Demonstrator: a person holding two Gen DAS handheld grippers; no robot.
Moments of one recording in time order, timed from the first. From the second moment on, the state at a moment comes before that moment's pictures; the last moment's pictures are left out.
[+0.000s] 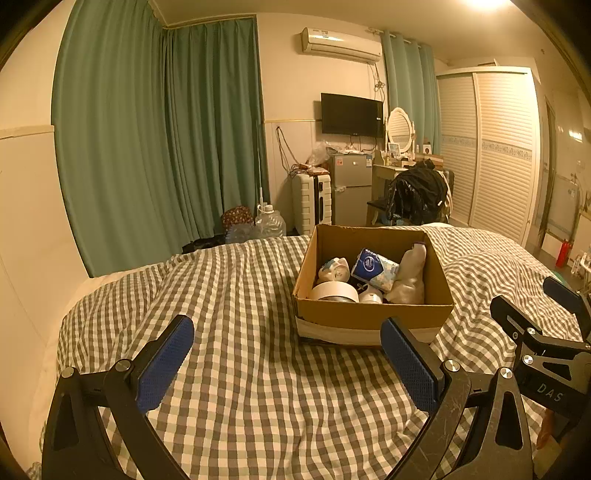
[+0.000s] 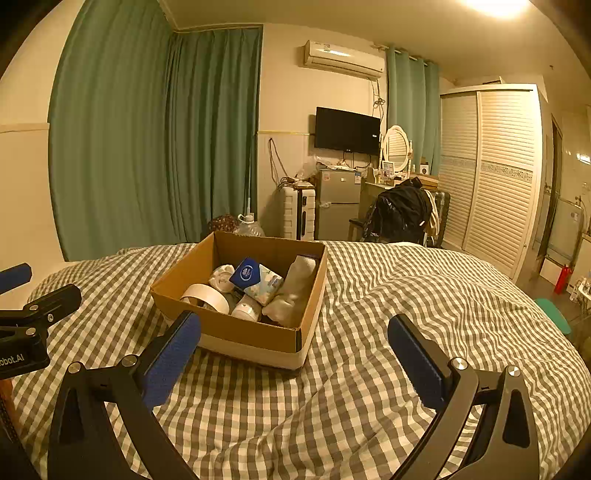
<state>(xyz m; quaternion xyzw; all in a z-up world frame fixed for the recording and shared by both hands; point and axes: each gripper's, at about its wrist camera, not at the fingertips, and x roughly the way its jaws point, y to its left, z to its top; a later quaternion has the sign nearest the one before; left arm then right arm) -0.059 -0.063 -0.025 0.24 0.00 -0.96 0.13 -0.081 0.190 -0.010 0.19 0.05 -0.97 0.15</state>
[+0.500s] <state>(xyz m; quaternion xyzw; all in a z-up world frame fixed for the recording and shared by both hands) -0.059 -0.065 -0.026 0.24 0.00 -0.96 0.13 -0.083 0.189 -0.012 0.20 0.05 -0.97 0.15</state>
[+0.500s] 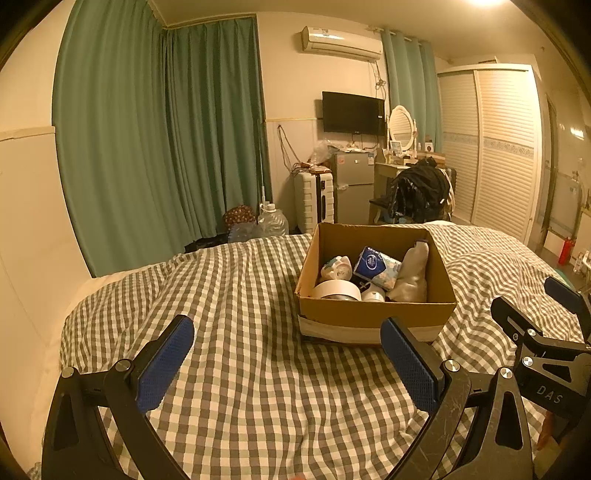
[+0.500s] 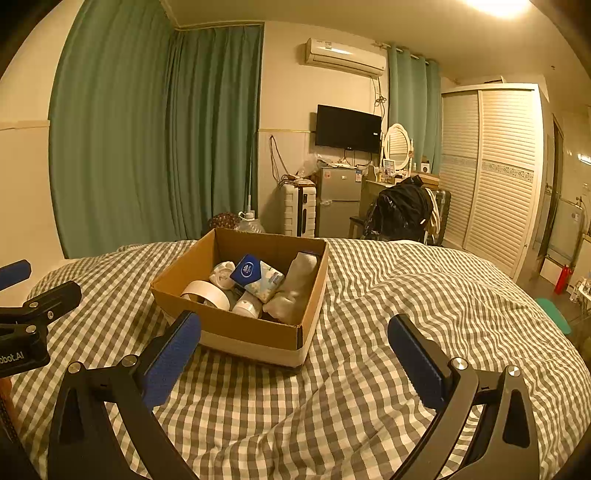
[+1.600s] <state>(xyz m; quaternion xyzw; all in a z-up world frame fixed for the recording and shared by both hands) -0.058 -0.064 -0.026 0.24 -0.01 -0.96 0.14 -0.082 0.188 -0.016 0.20 0.06 -0.97 0.15</state>
